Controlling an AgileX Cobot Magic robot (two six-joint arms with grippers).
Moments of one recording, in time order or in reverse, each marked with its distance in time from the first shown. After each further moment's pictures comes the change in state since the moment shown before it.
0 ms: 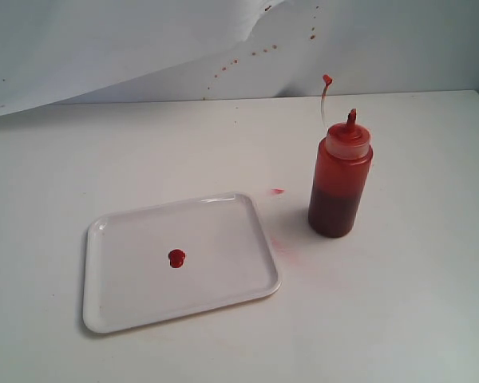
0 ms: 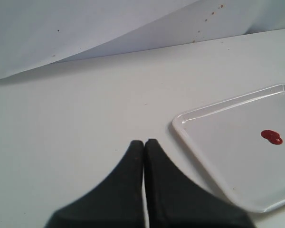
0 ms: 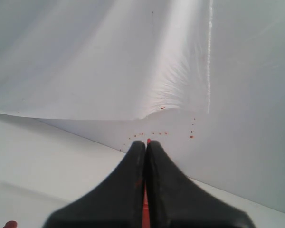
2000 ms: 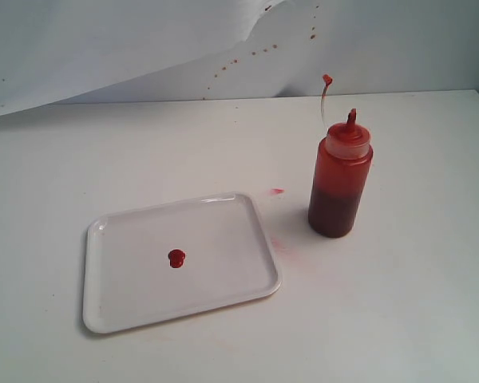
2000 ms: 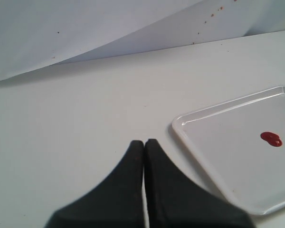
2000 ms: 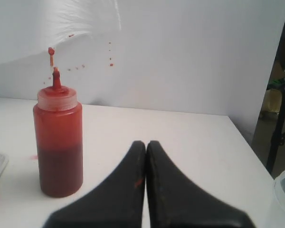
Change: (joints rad) left arm 0.000 0.000 0.000 -0.003 -0.007 0.000; right arm -0.004 -0.238 0.399 -1.139 -0.273 1.188
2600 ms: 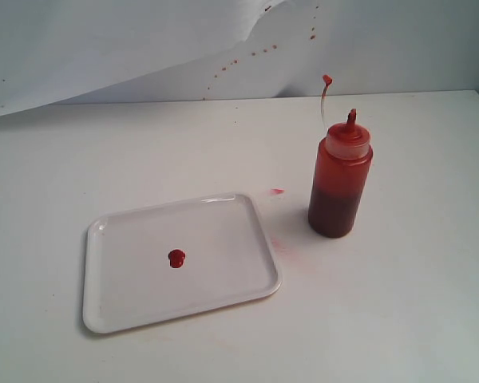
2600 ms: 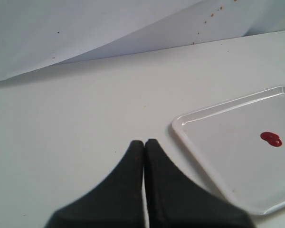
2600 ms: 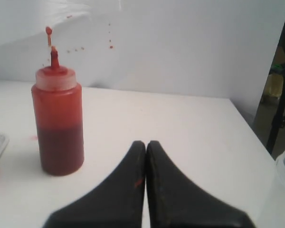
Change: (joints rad) left arm 0.000 0.000 0.000 0.000 0.000 0.002; right arm 0.000 0.000 0.000 0.002 0.071 0.000
